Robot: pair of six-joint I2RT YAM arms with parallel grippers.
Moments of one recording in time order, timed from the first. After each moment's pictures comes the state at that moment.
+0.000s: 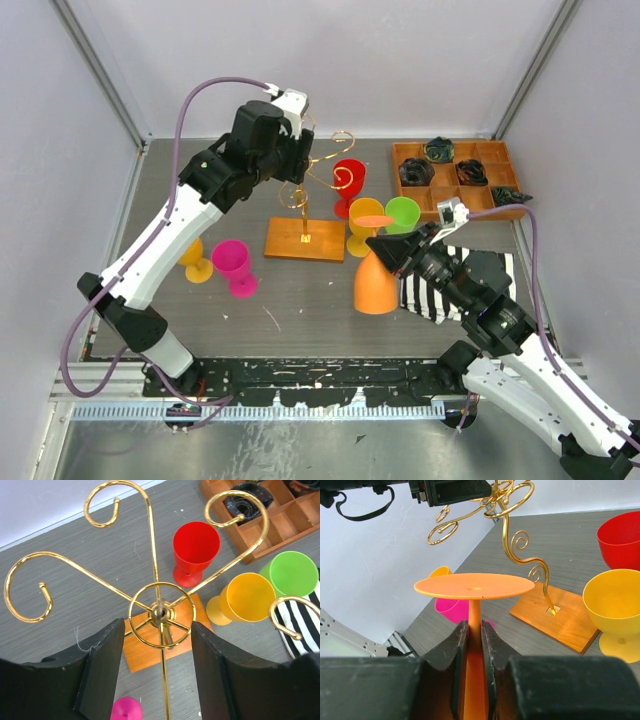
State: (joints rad) left arm -0.72 1.61 1.90 -0.77 -0.22 -0.10; right arm 0.68 0.55 0.71 -0.10 -0.06 0.56
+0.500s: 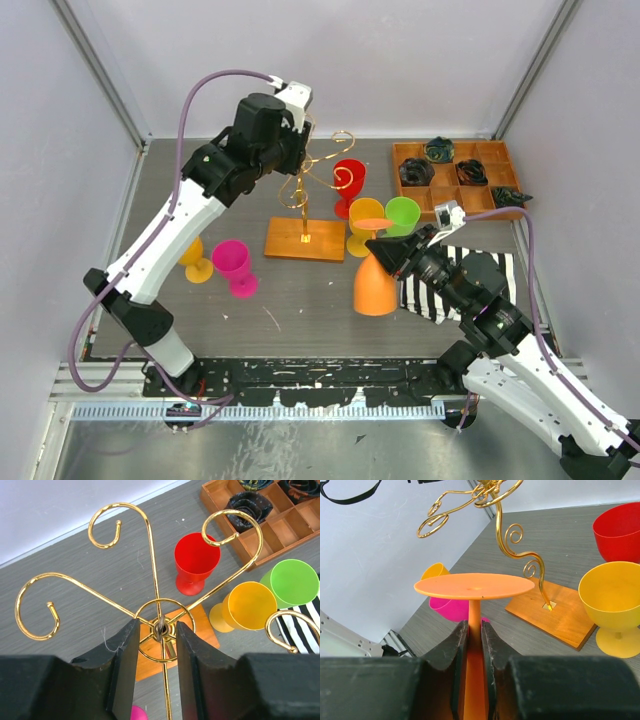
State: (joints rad) left arm -0.70 1.65 1.97 -0.78 -0.22 -0.06; right arm 0.68 0.54 0.67 -0.08 -0.05 0.56
